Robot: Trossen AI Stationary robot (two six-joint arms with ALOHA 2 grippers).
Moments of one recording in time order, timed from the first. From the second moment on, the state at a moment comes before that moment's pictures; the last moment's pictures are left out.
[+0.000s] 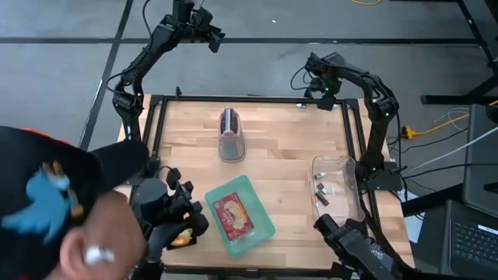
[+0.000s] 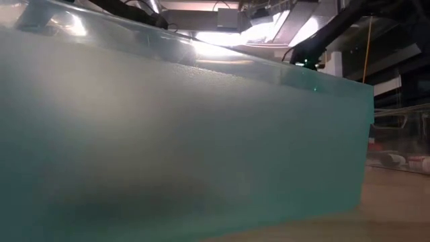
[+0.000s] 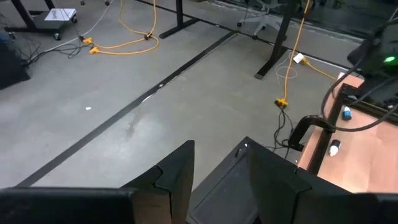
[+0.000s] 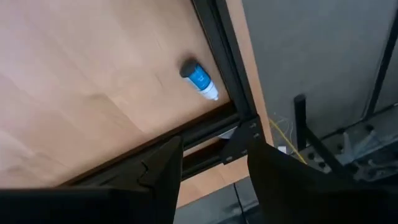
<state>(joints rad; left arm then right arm) 1.13 1.96 2.02 -0.54 0.43 0.20 -1.01 1.97 1.59 -1.32 0.41 -0.56</state>
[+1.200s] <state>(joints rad) 1.13 1.96 2.02 -0.52 0.43 0.20 -1.03 2.00 1.59 -1.13 0.31 -0.69</state>
